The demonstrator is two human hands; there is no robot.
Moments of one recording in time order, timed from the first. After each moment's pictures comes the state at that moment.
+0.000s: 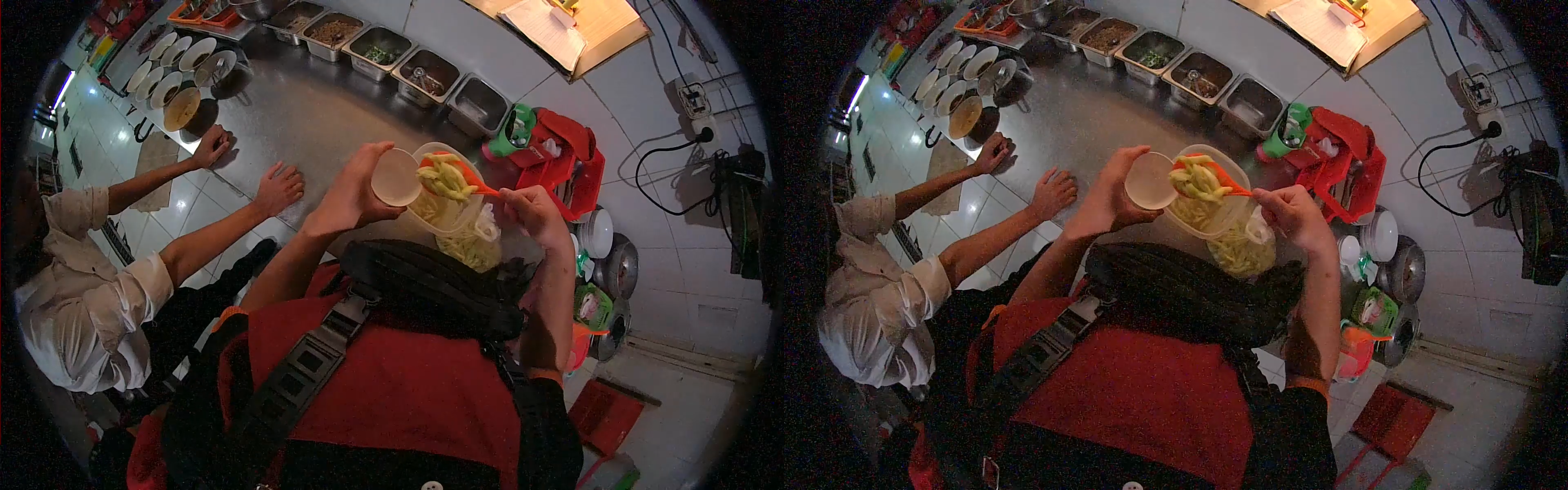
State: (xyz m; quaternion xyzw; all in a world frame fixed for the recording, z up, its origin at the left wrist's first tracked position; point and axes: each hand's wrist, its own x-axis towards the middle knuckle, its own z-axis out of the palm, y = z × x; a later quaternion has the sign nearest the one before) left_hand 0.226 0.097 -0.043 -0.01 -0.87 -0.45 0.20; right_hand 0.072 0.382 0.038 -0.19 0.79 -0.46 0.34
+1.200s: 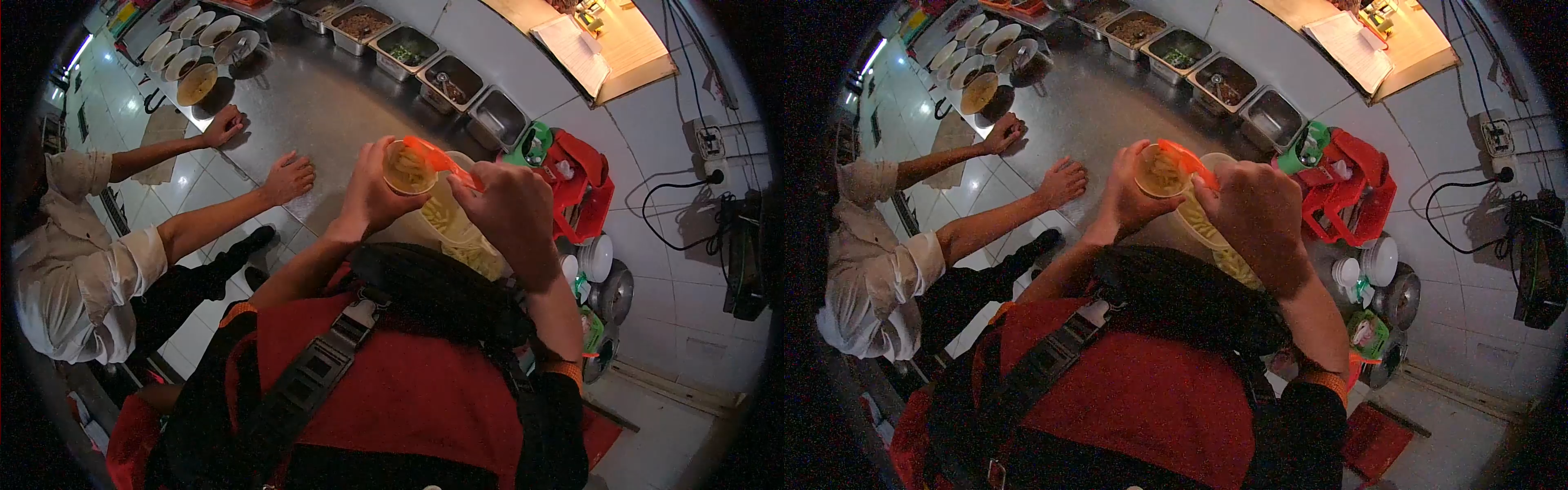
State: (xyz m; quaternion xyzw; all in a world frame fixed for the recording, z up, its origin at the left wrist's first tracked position) left_hand 0.222 0.114 -0.055 0.15 -0.83 -0.46 0.28; right_hand 0.138 0.270 0.102 -0.48 0.88 -0.04 -0.04
